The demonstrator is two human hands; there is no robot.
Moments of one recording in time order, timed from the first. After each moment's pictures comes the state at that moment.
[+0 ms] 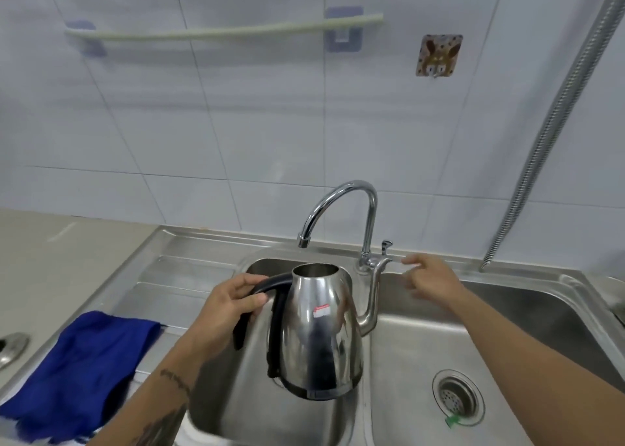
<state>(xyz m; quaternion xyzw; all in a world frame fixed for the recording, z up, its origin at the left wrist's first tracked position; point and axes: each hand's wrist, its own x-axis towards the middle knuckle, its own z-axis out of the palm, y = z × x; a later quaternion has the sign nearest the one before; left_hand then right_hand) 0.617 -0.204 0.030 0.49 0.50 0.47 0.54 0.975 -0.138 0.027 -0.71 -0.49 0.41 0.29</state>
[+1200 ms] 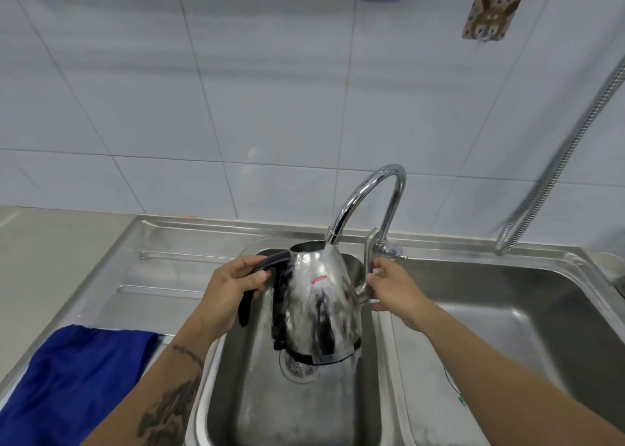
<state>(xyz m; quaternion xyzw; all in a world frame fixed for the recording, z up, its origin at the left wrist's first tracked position) 0.565 -0.130 -0.009 0.44 0.50 0.46 0.58 0.851 -0.145 0.007 -0.69 -0.44 0.49 0.30</state>
